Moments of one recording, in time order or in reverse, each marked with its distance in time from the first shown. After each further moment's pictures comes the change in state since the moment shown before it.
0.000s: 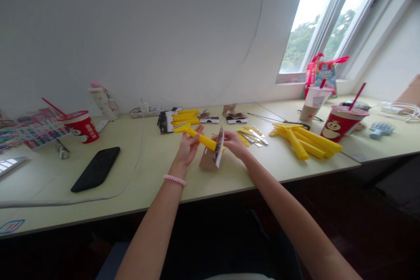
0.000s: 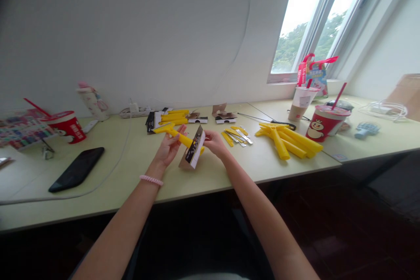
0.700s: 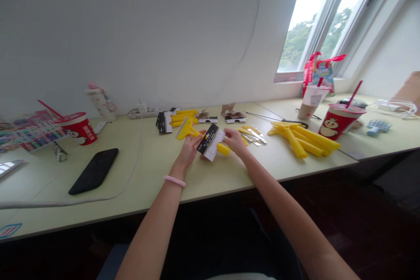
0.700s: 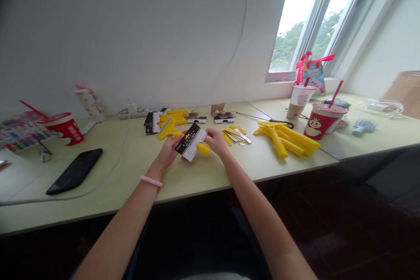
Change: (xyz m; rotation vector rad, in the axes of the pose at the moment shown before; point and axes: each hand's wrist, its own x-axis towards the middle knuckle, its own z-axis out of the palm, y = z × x) left_hand -0.003 -0.005 0.005 0.089 0.066 -0.135; right_hand 0.010 0.021 -0.013 -0.356 0.255 -0.094
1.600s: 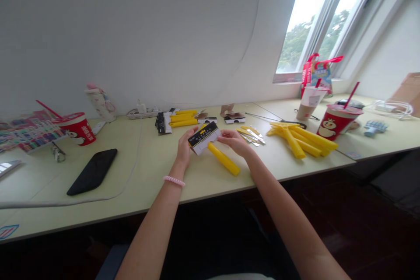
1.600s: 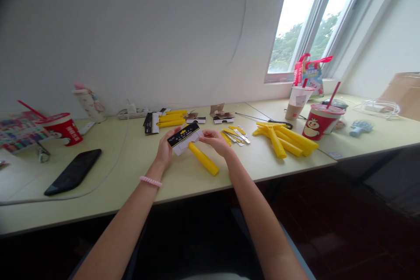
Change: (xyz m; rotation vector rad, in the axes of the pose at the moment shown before) left_hand 0.008 -0.001 -0.009 0.256 0.110 0.217; right_hand -0.004 -0.012 -0.012 0.374 -0.341 0.139
